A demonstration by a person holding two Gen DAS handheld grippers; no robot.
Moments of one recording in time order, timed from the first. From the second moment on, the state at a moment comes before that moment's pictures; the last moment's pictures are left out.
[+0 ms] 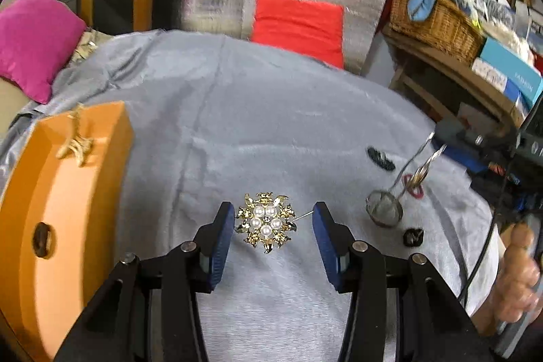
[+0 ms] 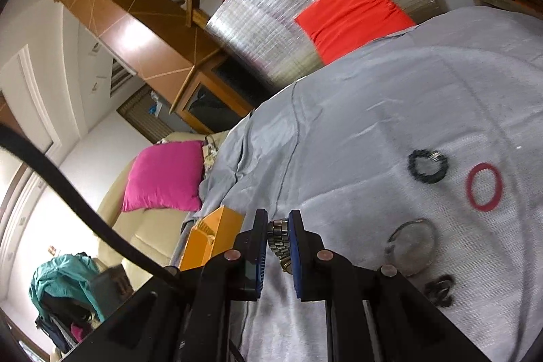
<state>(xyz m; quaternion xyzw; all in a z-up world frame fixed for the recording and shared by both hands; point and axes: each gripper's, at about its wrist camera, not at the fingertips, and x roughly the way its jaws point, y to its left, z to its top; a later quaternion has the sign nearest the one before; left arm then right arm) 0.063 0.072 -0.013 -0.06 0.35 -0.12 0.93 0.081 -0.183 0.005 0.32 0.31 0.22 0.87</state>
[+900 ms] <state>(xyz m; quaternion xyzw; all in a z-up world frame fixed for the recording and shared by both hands) 0.059 0.272 -0.049 -0.18 0.39 0.02 0.90 0.166 0.108 0.055 0.20 0.35 0.35 0.84</state>
